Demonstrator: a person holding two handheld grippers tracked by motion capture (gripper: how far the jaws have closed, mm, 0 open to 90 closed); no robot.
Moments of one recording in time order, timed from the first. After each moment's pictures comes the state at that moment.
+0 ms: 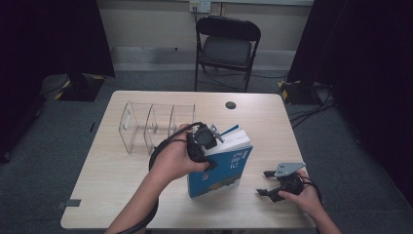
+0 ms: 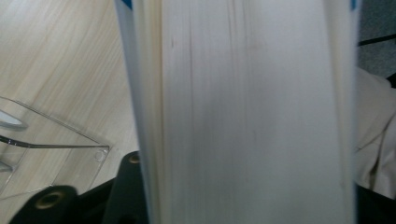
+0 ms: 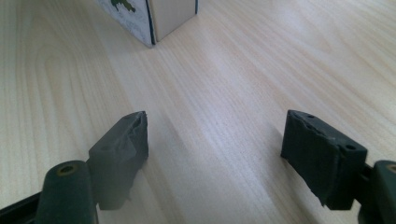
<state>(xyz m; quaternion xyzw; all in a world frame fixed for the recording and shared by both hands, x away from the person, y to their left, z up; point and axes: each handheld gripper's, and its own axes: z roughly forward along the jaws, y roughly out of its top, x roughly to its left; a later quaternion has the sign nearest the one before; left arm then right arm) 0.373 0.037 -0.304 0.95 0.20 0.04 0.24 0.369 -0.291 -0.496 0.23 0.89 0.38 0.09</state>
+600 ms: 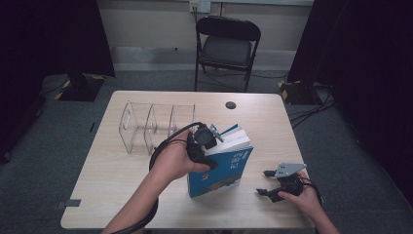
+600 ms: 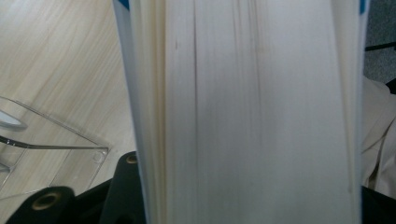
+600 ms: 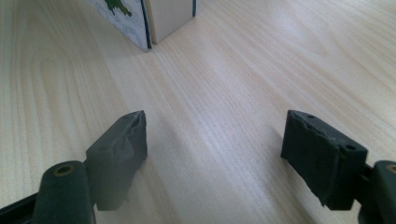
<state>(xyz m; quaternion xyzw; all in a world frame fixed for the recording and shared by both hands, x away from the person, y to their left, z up) 0.372 0.038 -0.304 0.95 0.20 0.04 0.25 0.368 -0.292 -0.499 0.24 0.88 0.39 0.11</state>
